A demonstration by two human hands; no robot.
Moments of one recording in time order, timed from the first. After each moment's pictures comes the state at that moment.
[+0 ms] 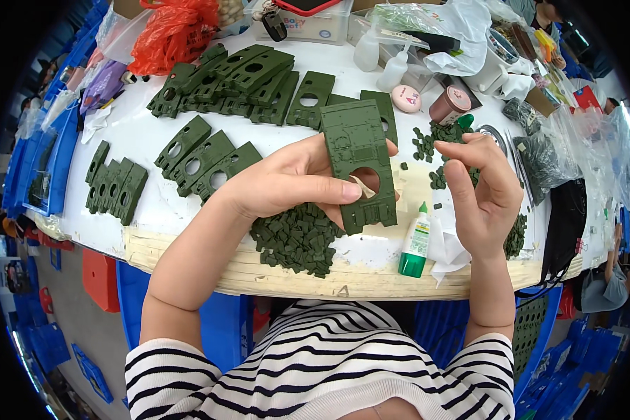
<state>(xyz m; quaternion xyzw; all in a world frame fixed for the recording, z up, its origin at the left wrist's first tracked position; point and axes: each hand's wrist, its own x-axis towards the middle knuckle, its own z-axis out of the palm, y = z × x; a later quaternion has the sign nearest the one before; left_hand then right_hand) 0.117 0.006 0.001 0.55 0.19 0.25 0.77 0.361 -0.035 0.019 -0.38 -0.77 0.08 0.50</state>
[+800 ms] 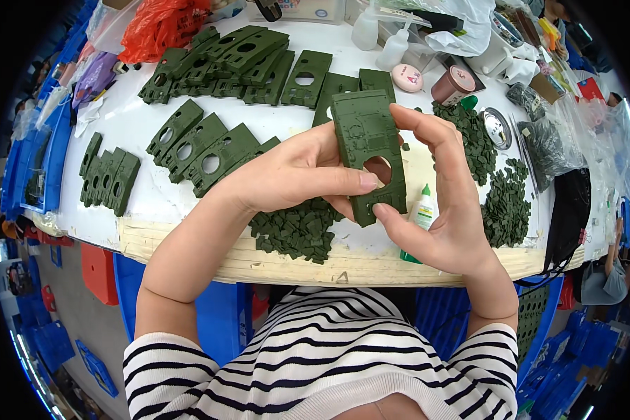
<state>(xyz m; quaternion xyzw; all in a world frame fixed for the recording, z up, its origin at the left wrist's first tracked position) 0.123 -0.004 0.002 0.55 0.24 0.23 0.77 0.330 -0.053 0.014 -0.37 -0.80 0.23 0.41</state>
